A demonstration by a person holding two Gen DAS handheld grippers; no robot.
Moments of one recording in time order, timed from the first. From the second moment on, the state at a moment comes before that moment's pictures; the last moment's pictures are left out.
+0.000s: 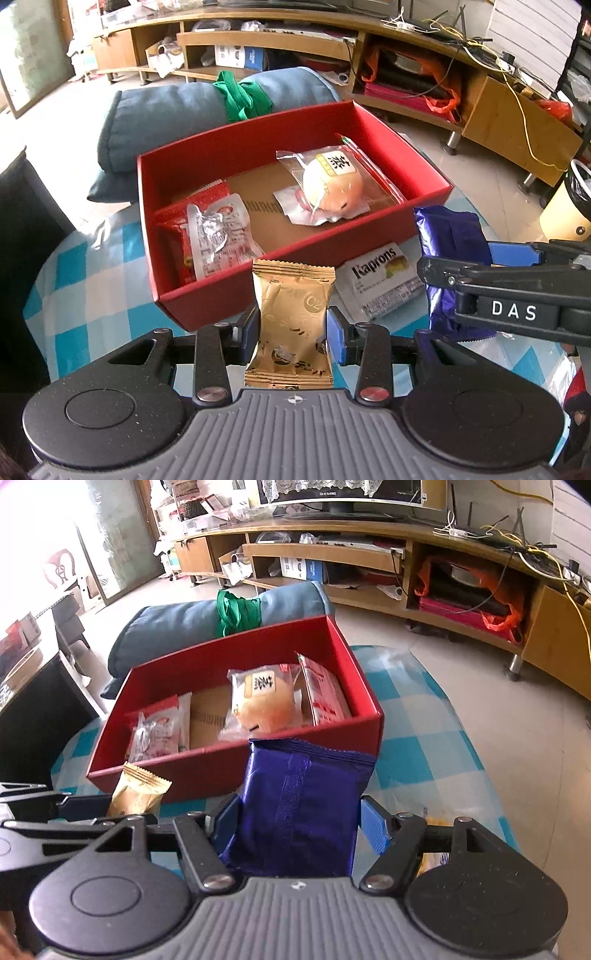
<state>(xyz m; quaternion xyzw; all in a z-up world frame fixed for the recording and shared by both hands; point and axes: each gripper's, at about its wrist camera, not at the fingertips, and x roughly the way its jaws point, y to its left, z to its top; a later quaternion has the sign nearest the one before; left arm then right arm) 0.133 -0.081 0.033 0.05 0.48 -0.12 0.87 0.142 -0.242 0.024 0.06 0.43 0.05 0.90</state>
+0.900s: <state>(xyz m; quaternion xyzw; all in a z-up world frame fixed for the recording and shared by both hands) 0.173 -0.078 0.052 0.05 0.45 -0.10 0.89 0.186 -0.238 0.036 0.06 0.41 0.08 0.91</state>
